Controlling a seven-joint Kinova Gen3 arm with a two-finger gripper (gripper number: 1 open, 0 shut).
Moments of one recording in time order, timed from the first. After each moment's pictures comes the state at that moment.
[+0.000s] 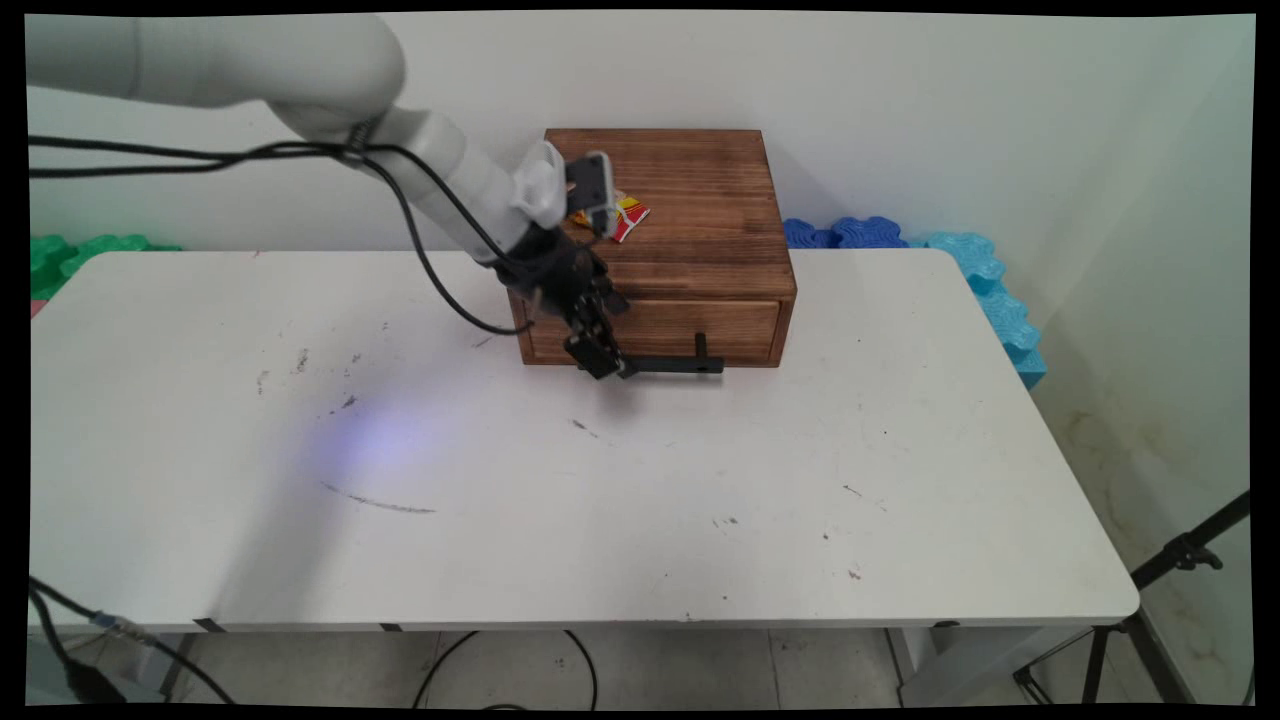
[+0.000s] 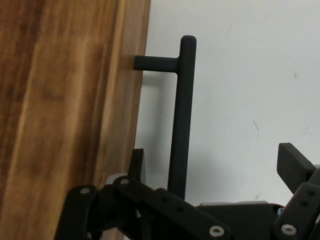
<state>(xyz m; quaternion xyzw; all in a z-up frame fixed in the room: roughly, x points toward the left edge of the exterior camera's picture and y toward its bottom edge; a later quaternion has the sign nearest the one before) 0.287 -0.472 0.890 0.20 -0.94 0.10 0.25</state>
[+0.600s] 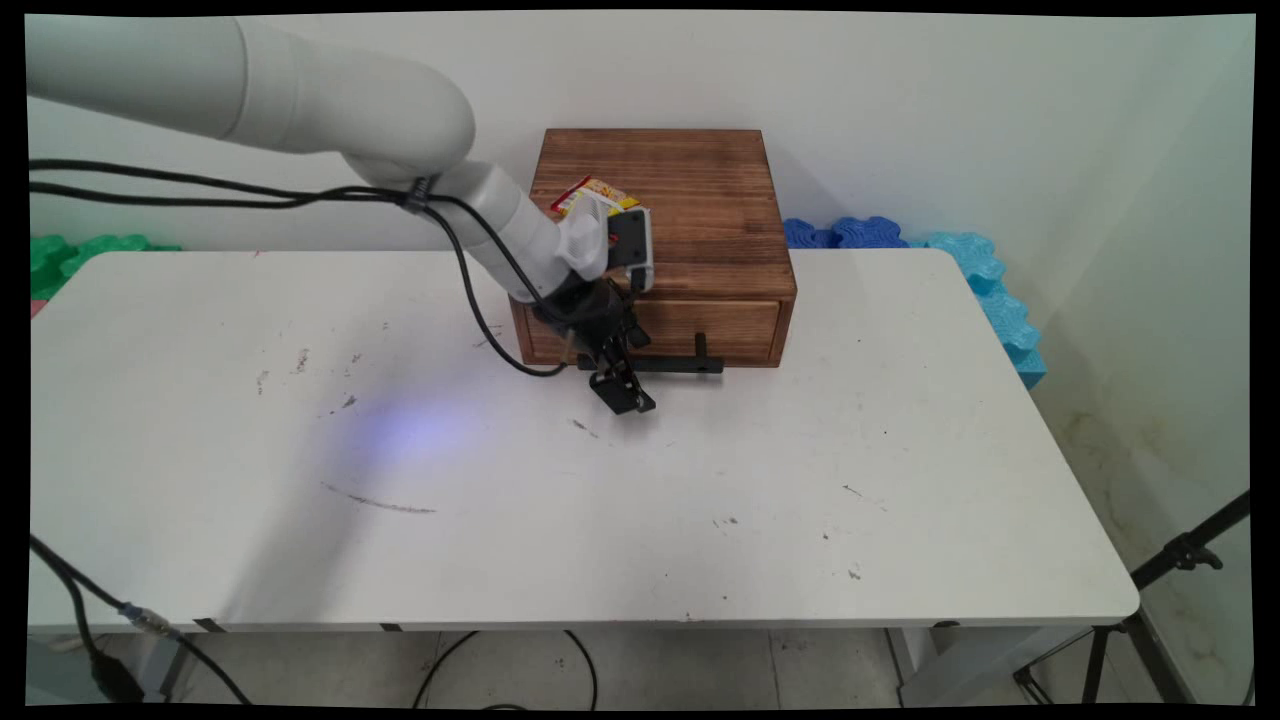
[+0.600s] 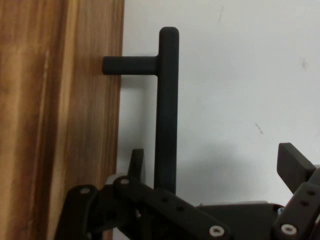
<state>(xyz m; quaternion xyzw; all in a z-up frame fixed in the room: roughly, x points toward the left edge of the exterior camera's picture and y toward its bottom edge) 0.255 -0.480 0.849 0.17 -0.96 0.10 0.22</state>
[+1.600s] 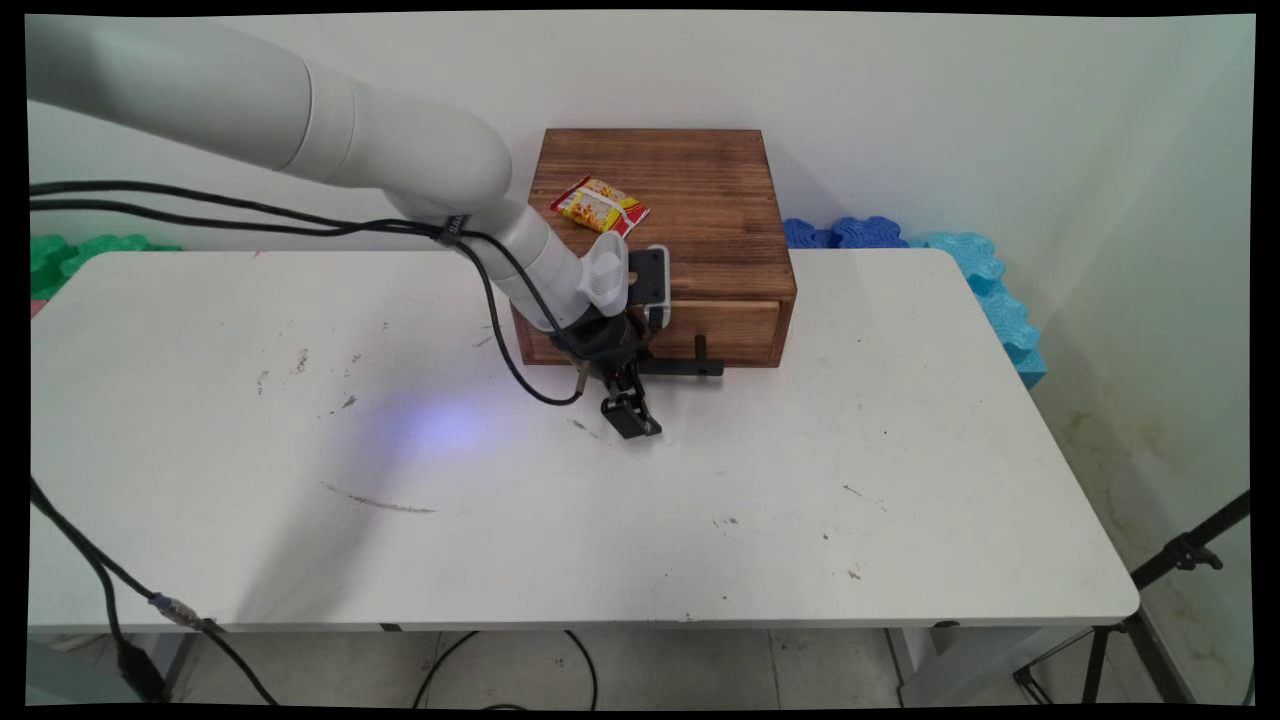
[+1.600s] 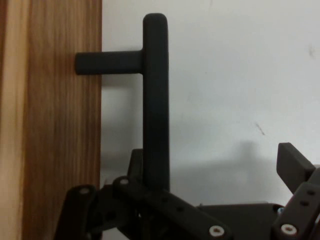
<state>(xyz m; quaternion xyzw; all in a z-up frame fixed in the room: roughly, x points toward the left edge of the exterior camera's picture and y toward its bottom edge) 0.239 -0.483 0.817 0.15 -0.96 0.10 0.20</state>
